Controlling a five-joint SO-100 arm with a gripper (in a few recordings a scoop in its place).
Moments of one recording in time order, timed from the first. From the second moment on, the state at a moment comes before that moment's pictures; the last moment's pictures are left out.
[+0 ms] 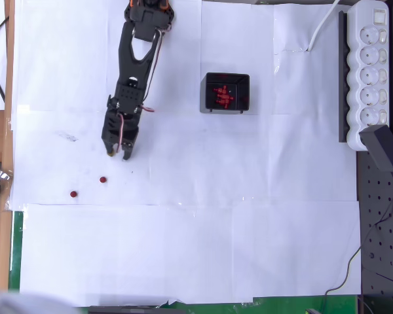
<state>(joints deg) 13.1 109.3 78.0 13.3 -96.2</state>
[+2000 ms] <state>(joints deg) 16.9 126.5 91.7 0.1 -91.1</state>
